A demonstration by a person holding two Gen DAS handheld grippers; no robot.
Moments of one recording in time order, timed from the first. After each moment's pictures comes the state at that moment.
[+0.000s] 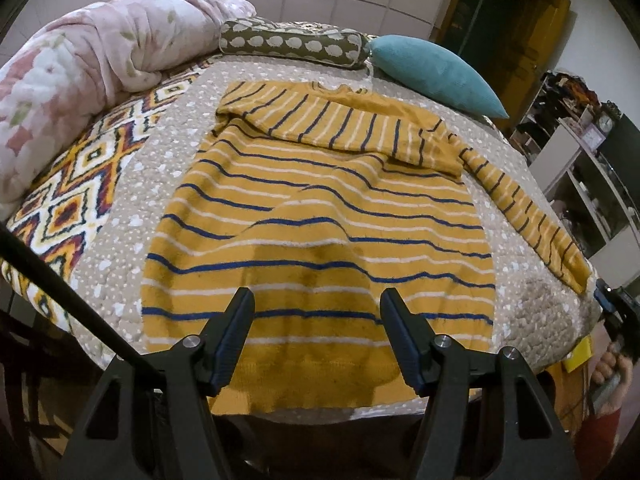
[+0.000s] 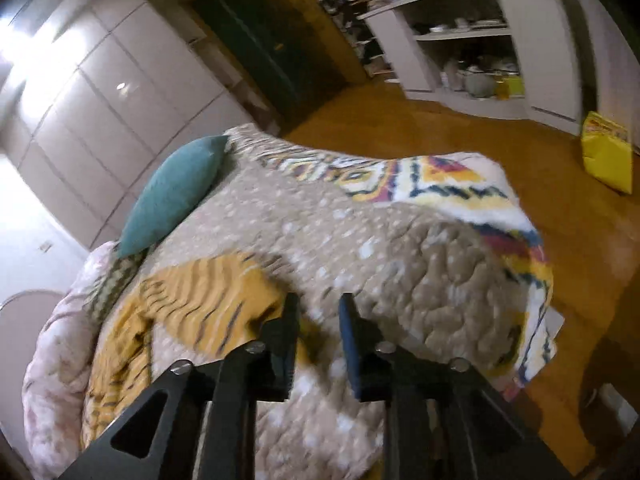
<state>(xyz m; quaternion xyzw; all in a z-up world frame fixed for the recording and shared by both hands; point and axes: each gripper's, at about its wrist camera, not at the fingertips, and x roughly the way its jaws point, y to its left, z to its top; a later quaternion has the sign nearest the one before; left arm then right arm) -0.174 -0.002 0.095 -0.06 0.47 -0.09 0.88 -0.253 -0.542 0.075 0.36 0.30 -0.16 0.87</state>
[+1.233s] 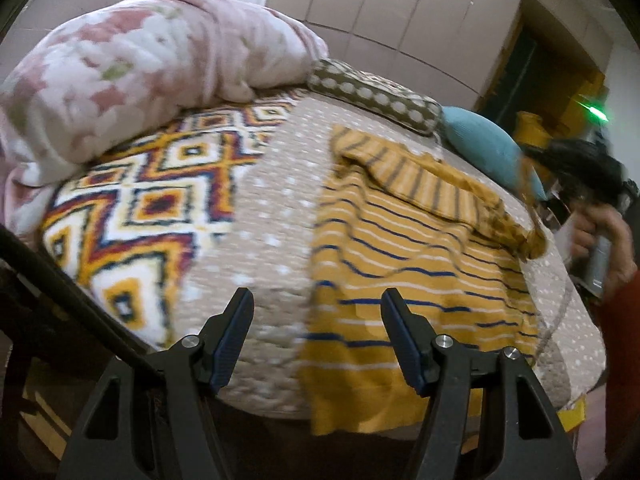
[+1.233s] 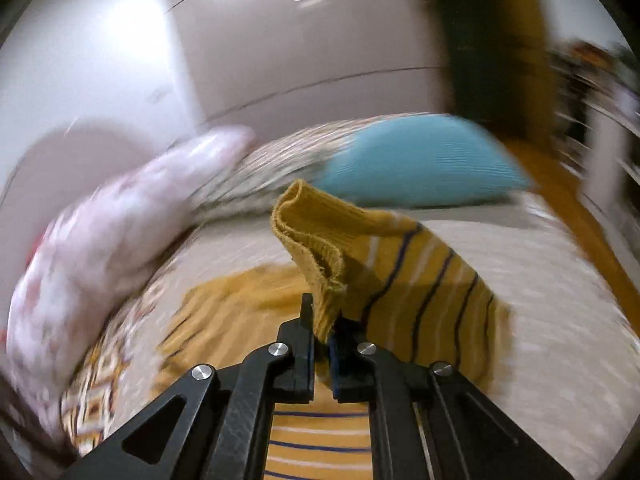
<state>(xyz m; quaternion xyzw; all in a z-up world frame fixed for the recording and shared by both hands) -0.196 0.143 0.096 -0.14 0.39 -0.01 0.91 0.063 -0.173 0.174 0.07 0.37 0.10 0.92</state>
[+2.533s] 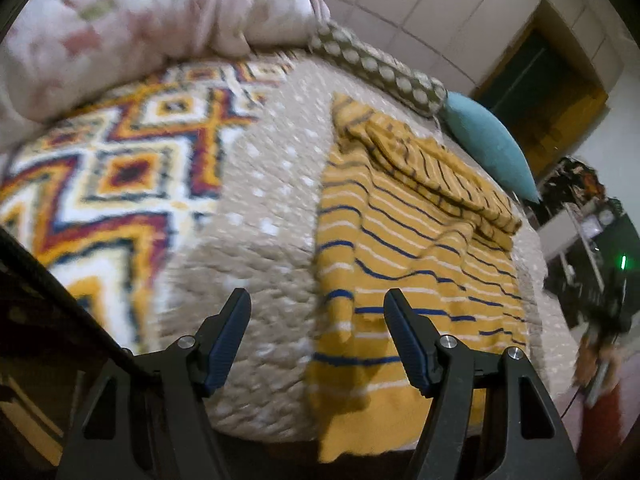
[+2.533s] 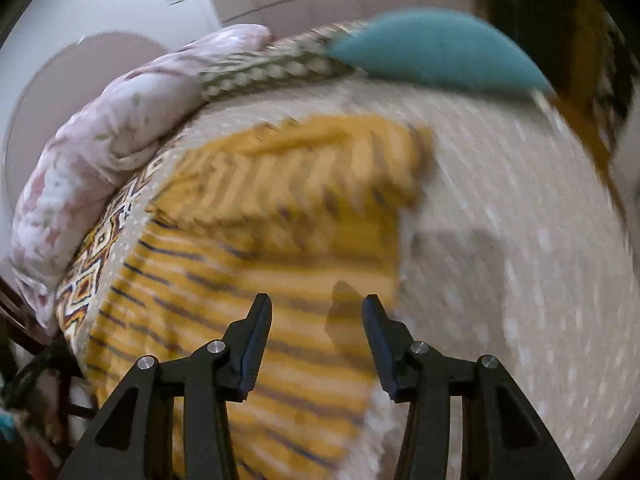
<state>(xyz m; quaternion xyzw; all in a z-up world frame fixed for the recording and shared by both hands) -0.139 0.163 0.056 -0.21 0.45 -0.07 0.87 -0.034 -0.296 0.091 0.12 0.51 0.12 0.84</state>
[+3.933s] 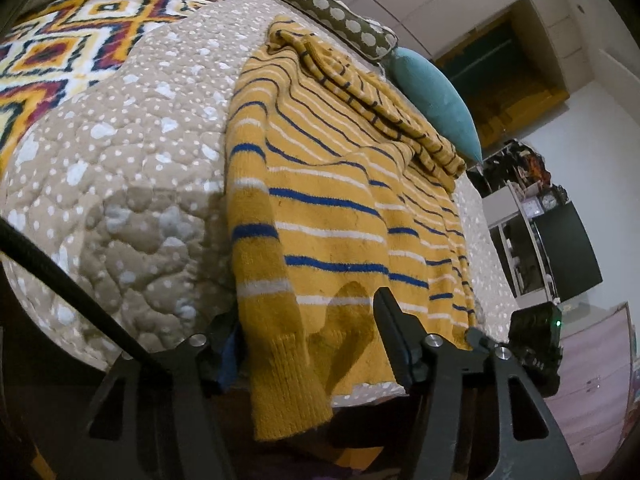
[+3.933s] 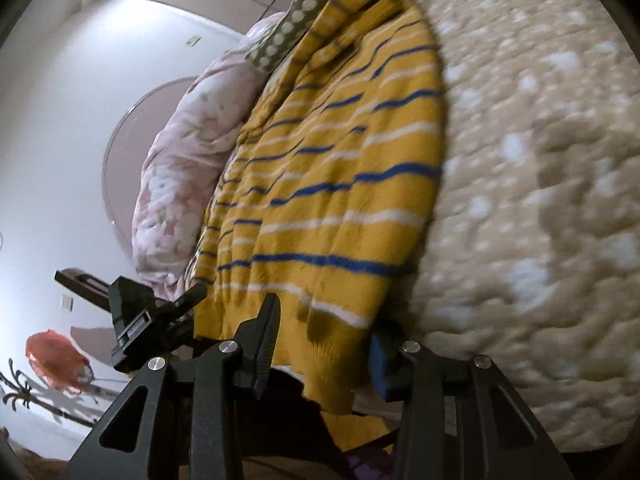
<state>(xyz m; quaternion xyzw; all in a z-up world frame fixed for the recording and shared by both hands) -0.175 0.105 0.002 -0.28 0.48 -0.18 0.81 -0.160 -0.259 -0.008 0.35 0.50 0.28 0.74</state>
